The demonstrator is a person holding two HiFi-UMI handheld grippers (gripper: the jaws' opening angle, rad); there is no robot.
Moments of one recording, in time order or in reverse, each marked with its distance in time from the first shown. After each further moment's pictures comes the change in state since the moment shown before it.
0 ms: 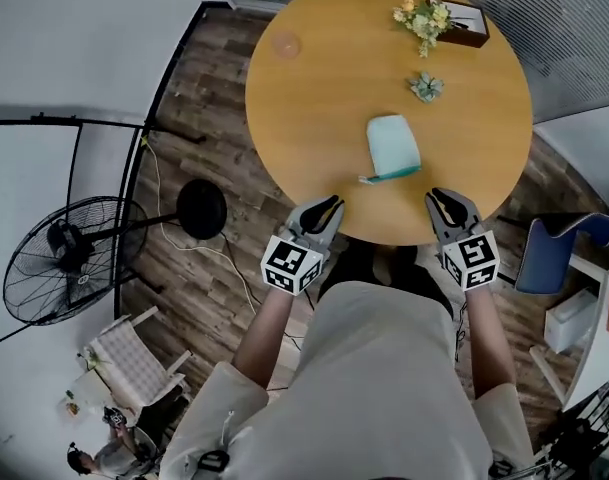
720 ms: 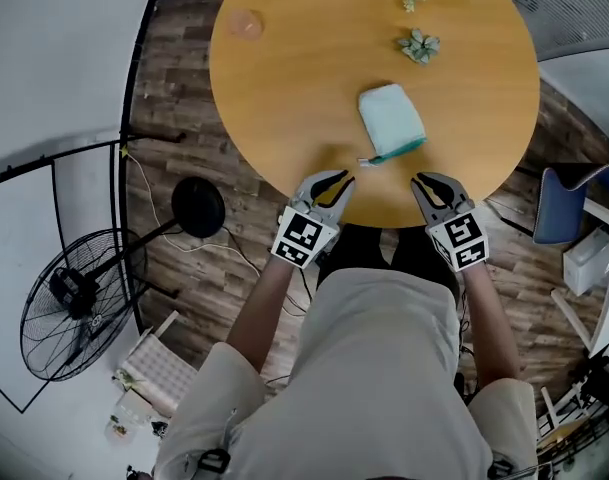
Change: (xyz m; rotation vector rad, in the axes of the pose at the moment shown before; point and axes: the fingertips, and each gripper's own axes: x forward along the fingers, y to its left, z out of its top) left arm 0.088 0.044 -0.071 0.210 0.206 -0.225; right arm 0.086 0.009 -0.079 0.076 0.165 0.002
